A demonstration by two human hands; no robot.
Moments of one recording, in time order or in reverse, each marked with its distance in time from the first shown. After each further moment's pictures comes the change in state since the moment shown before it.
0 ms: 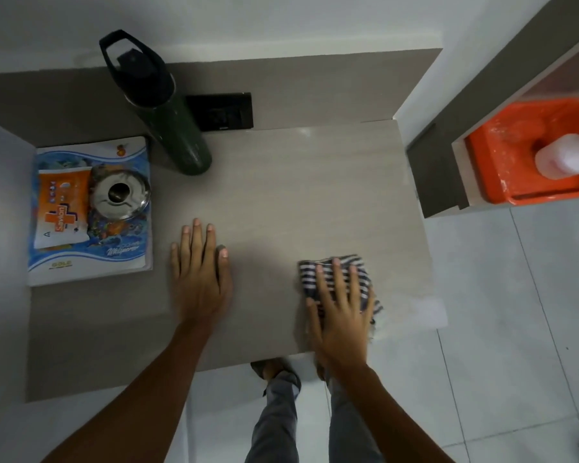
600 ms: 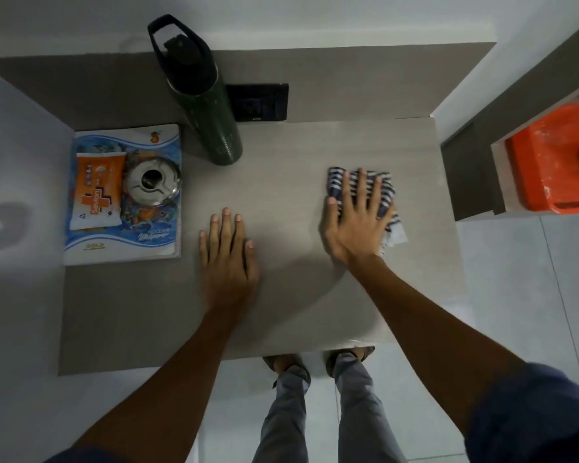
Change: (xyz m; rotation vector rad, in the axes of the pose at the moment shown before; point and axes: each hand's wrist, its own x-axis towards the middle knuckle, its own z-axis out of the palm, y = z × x) left_hand 0.002 0.004 -0.002 -0.058 -0.018 -0.010; right_hand 0.182 -0.044 -0.028 0.090 0.006 0.094
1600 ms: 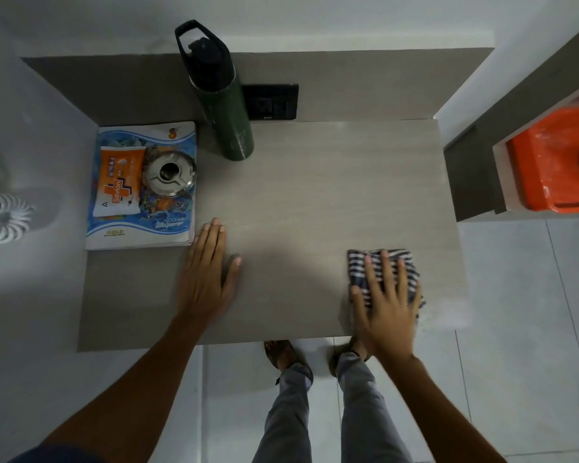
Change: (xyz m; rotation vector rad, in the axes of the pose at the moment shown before) left_hand -0.031 -0.068 -0.023 -0.021 -0.100 0.133; right_hand -0.170 0.095 0.002 -0.100 -0.079 -0.089
